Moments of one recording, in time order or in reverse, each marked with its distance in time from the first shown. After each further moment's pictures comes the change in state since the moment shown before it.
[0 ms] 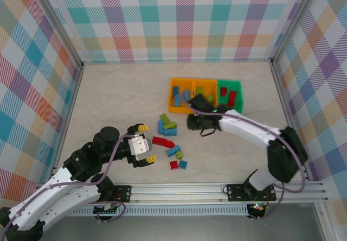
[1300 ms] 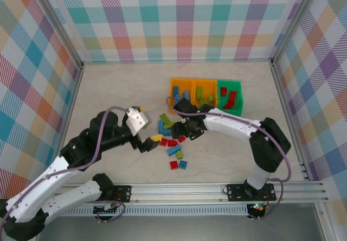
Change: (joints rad) left arm 0.000 0.120 0.214 0.001 -0.085 -0.298; right arm 0.173 0.258 0.132 -0.116 -0.143 0.040
